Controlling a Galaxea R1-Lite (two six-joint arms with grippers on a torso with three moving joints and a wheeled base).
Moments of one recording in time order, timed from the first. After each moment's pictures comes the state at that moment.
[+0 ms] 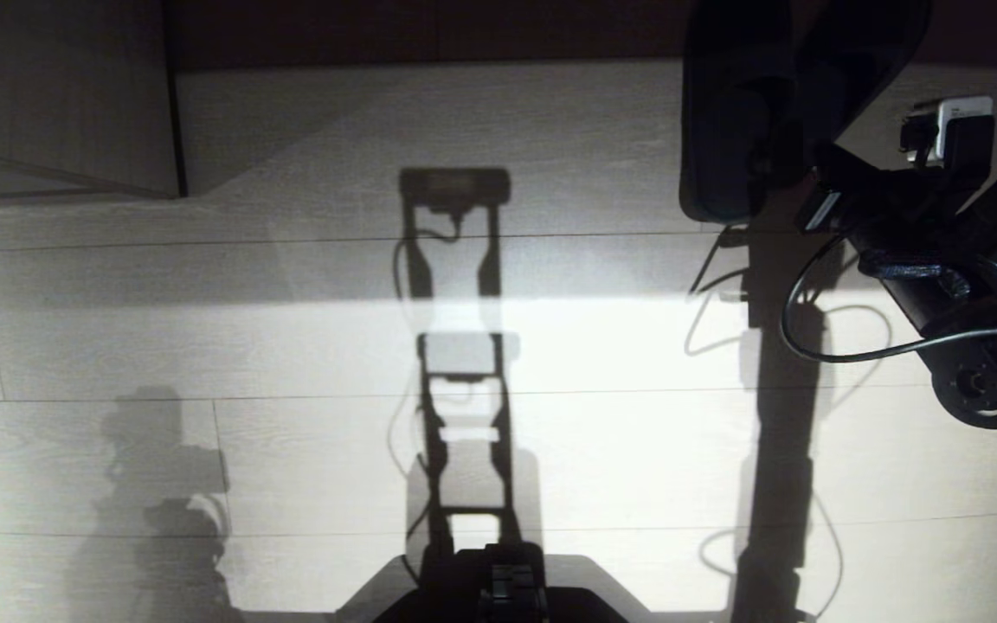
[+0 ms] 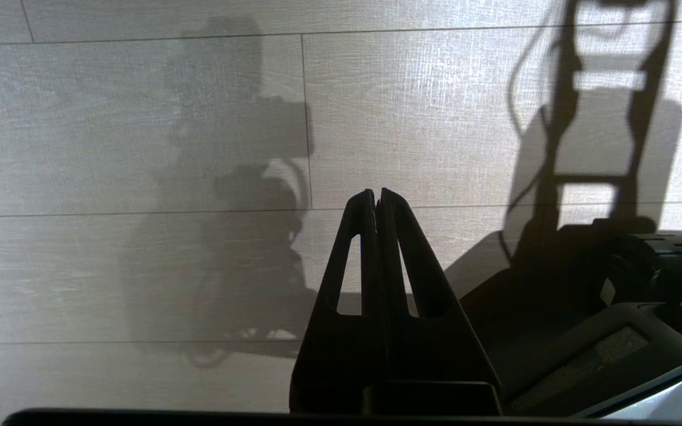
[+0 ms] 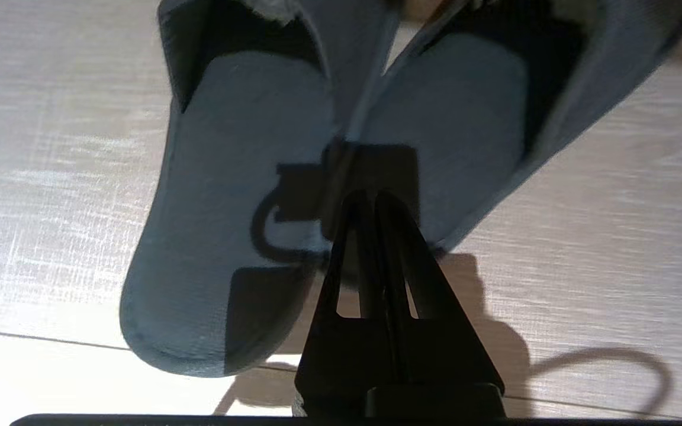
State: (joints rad) left arm 0.00 0.00 0.00 0.00 0.00 -0.01; right arm 0.04 1.83 -1.00 -1.31 0.01 -0.13
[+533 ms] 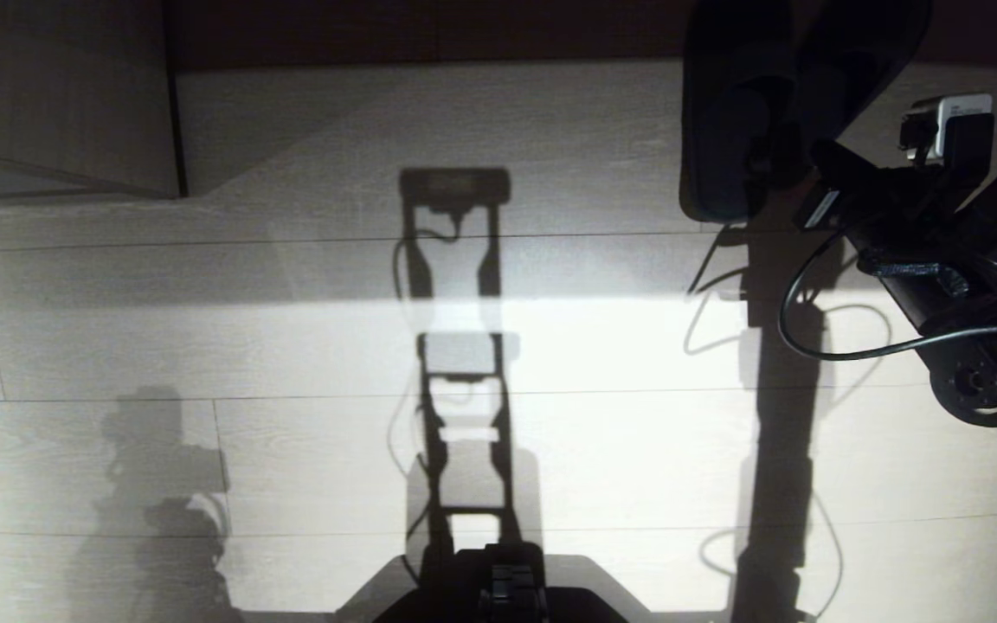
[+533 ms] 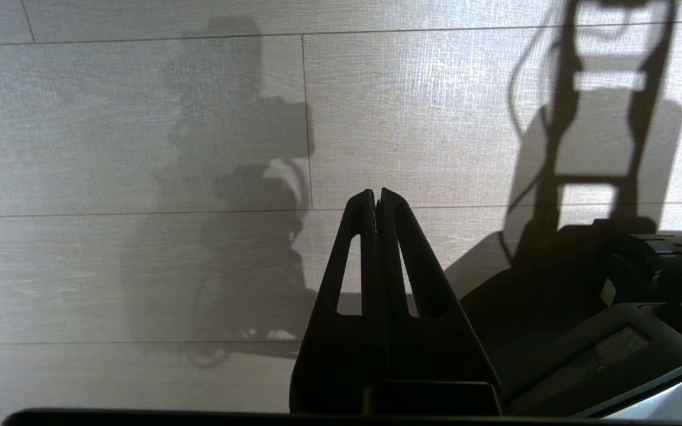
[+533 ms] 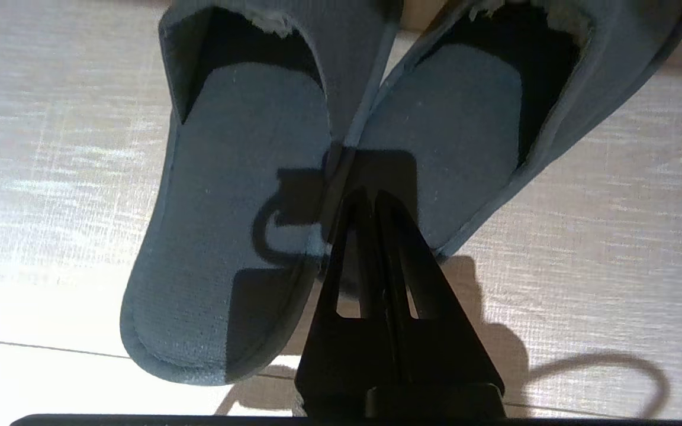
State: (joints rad) left arm 0.00 0.00 0.00 0.00 0.00 -0.01; right arm 0.05 1.83 -1.01 -1.31 0.01 -0.13
